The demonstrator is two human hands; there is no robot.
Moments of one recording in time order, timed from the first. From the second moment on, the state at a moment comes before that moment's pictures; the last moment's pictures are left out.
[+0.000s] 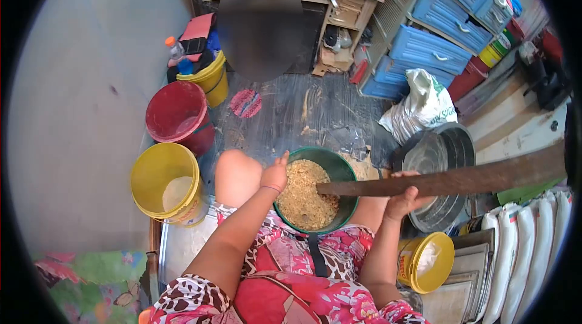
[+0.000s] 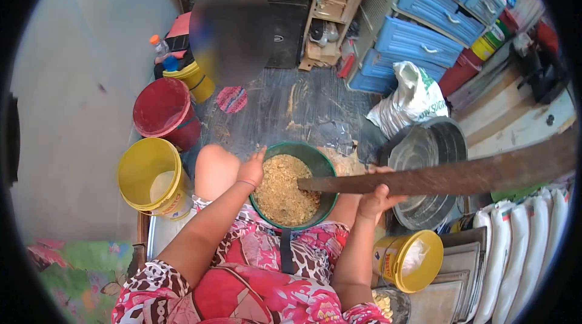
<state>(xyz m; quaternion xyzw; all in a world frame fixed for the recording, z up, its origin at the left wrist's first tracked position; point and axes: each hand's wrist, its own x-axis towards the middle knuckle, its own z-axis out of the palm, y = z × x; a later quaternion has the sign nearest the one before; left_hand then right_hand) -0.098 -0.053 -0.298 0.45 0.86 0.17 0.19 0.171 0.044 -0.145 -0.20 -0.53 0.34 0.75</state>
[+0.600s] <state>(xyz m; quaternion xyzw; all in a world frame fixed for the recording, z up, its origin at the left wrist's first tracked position) -0.094 -0.056 -0.295 0.45 0.85 0.19 0.20 0.270 0.143 0.187 -0.24 -0.82 -0.23 0.47</state>
